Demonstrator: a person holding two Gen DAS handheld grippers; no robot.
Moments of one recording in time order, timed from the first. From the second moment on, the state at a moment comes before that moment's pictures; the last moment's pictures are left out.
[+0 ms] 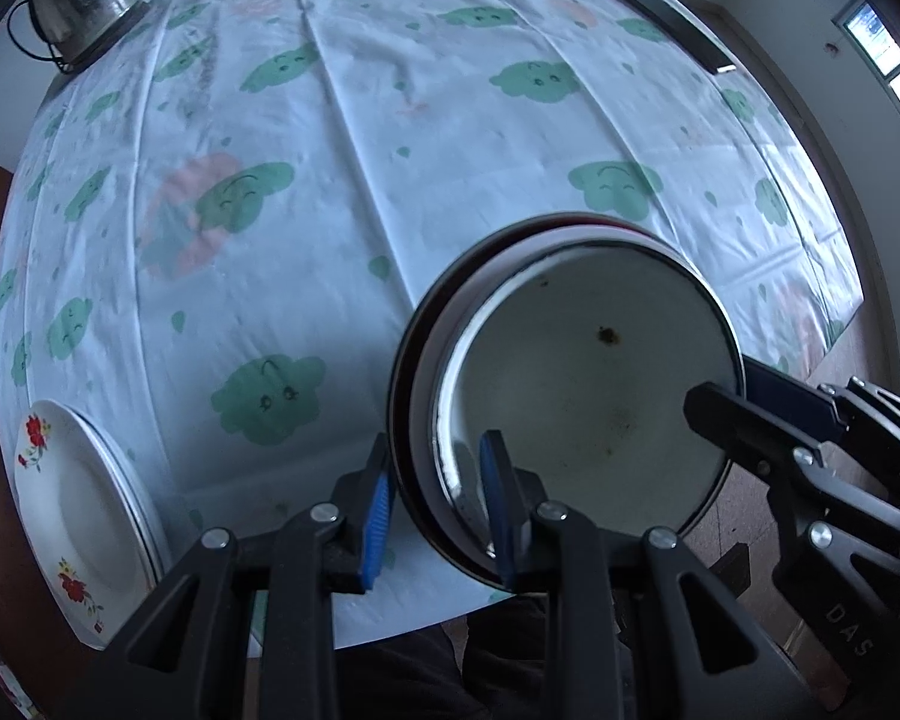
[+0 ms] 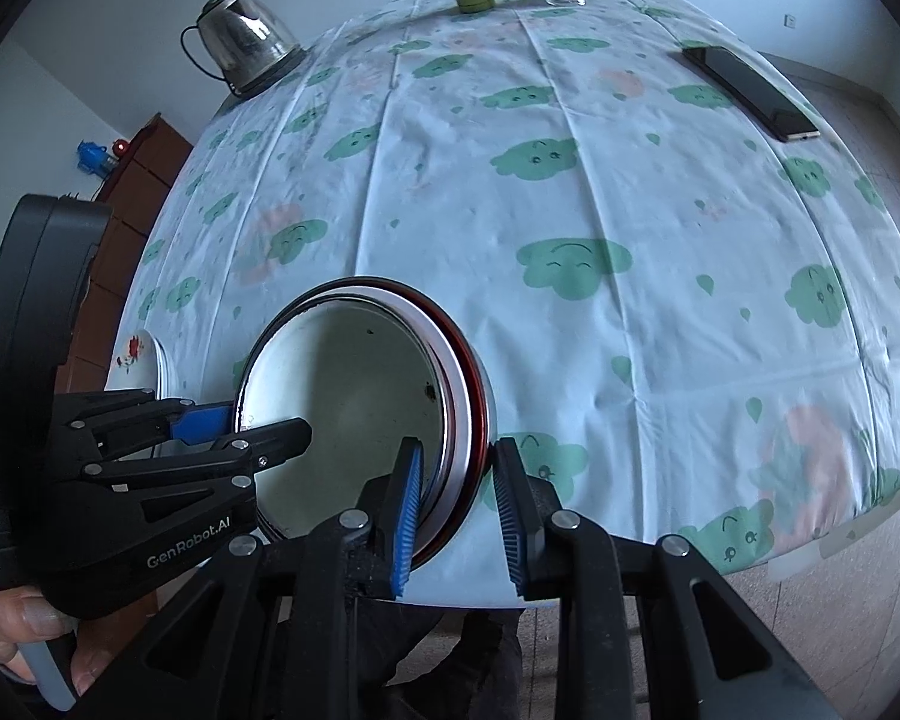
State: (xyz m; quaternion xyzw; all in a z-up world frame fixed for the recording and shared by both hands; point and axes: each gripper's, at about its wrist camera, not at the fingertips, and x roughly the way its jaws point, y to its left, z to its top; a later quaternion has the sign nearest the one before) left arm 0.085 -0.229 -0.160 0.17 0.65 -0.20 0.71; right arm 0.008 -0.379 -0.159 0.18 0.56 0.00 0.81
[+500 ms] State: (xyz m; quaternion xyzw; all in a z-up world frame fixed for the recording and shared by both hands) left arm 0.089 -0.174 -0.137 0.13 0.64 -0.15 0.74; right arm 0.030 -0.337 -0.147 0.15 0.56 0.06 0.81
